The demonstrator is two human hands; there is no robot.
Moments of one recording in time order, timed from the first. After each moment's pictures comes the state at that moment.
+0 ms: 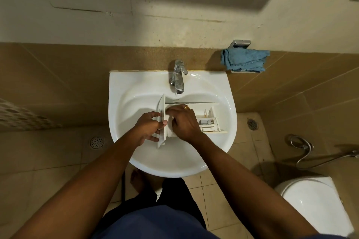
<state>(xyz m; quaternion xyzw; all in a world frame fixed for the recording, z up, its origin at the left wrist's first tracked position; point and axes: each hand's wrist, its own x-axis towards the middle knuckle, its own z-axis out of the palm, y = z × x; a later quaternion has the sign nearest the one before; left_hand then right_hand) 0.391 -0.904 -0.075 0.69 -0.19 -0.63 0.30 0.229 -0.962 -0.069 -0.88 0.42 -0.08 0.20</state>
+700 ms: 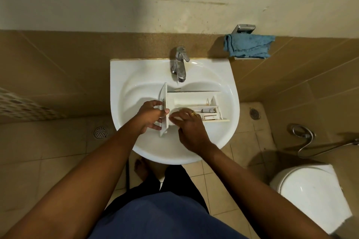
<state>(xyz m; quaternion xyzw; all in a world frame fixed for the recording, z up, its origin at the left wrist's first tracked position) 0.392 -0.904 -0.075 0.68 -0.19 -0.64 0.30 0.191 -0.907 -0.075 -0.90 0.39 -0.06 0.18</state>
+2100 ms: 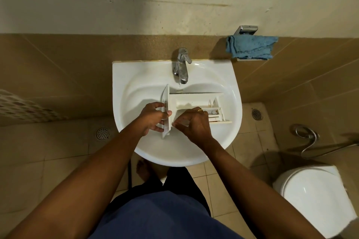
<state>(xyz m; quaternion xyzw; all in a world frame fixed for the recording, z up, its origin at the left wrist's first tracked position) 0.395 -0.905 -0.077 0.68 -0.20 -0.65 0.29 0.192 -0.931 -0.100 -0.84 0.47 -0.14 0.22</state>
